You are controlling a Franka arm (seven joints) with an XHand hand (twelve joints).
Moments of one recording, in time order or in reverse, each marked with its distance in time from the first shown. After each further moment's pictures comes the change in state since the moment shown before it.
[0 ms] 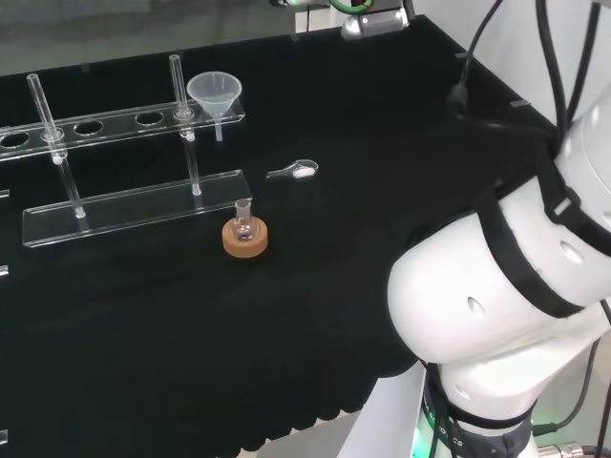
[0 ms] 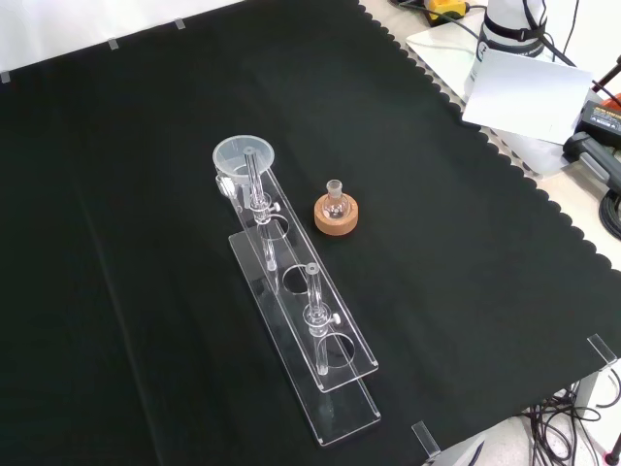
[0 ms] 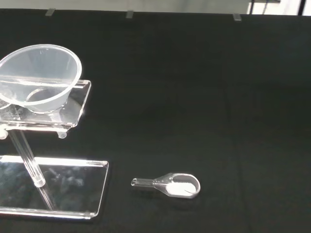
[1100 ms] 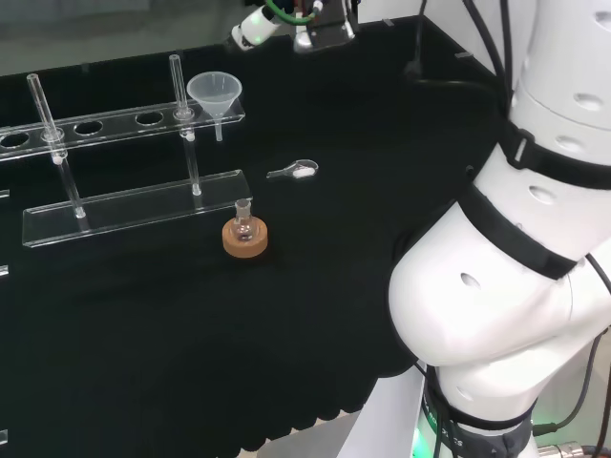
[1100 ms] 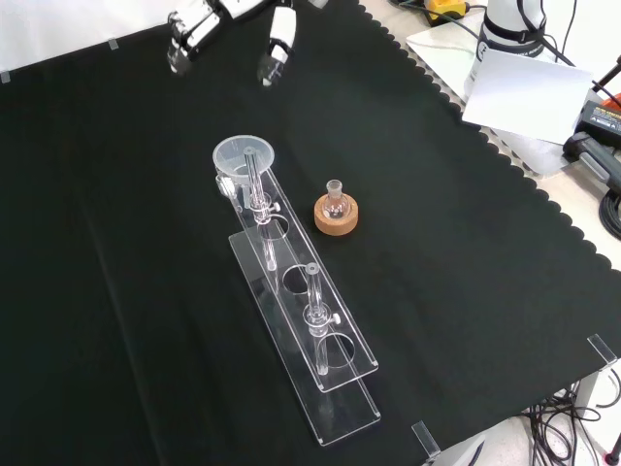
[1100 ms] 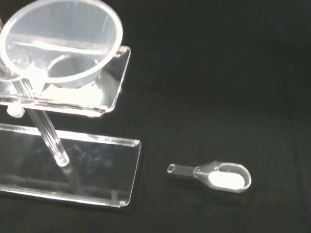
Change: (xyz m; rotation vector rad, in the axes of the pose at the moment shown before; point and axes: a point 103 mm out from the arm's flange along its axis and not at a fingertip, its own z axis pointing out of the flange) arm 0.048 0.075 0.048 0.147 -0.015 -0.072
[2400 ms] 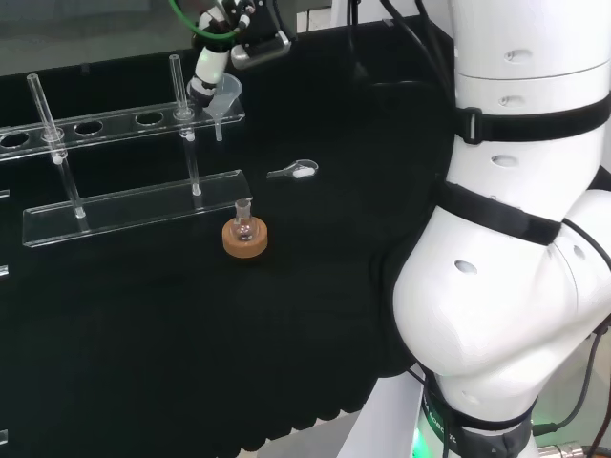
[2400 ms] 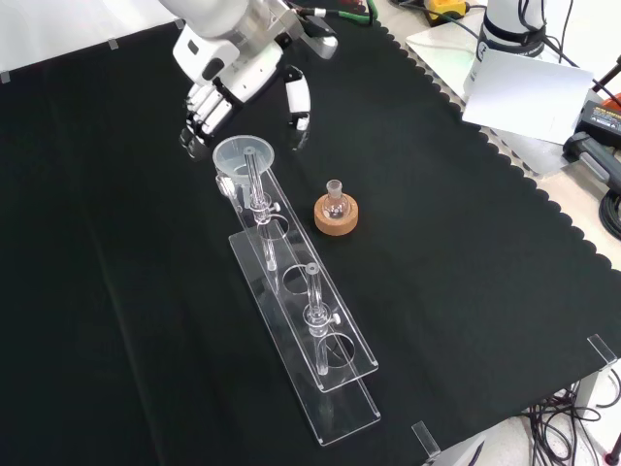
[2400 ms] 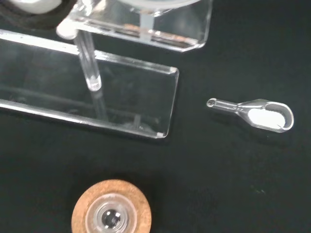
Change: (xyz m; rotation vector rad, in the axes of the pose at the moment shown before) arm 0.078 0.030 0.027 0.288 -0.131 -0.014
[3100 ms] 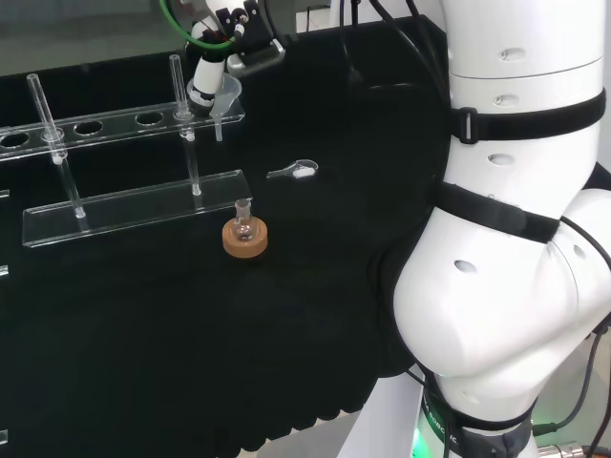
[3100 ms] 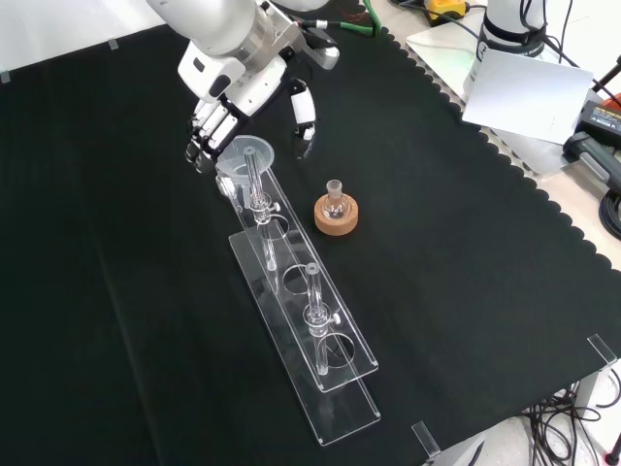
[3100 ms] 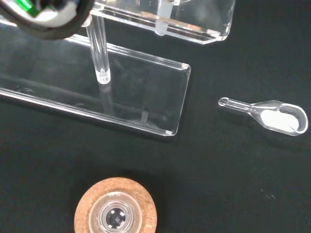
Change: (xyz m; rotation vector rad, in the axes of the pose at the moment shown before) arm 0.006 0.010 0.010 -0.003 -0.016 -0.037
